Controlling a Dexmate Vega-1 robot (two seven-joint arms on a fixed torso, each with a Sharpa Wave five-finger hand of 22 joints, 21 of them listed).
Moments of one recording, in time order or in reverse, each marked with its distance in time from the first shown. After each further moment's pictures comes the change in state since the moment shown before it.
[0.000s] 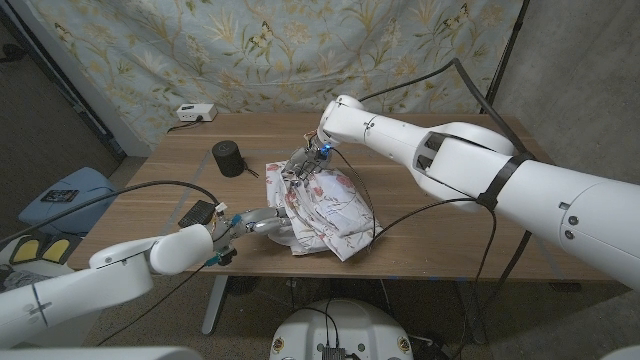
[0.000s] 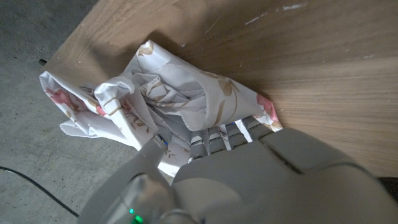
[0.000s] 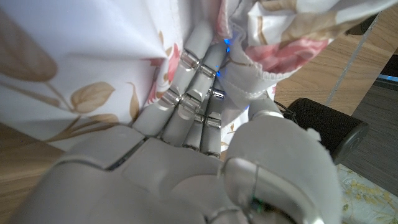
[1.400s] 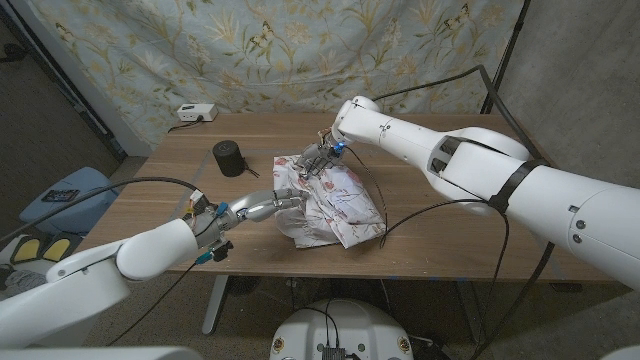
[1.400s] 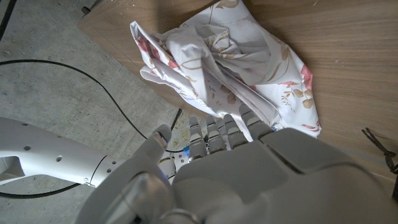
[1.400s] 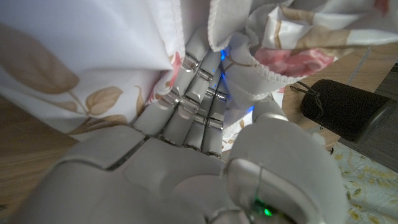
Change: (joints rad) left arm 0.392 -0.106 -0.468 -0.158 -0.089 -0.079 -0.051; left_hand 0.039 0.005 -0.003 -0.025 0.000 0.056 -0.005 0.001 -0.002 0.054 -0.007 0.012 0.000 0.033 -0.009 0.008 0.003 0.042 -0.009 0.002 0.000; right arm -0.038 -0.127 0.039 -0.145 -0.050 -0.095 -0.007; right_hand -0.031 -0.023 0.002 -0.009 0.000 -0.024 -0.015 -0.078 0.000 -0.017 -0.019 -0.070 -0.047 -0.109 0.056 0.002 -0.062 -0.060 0.046 -0.045 -0.003
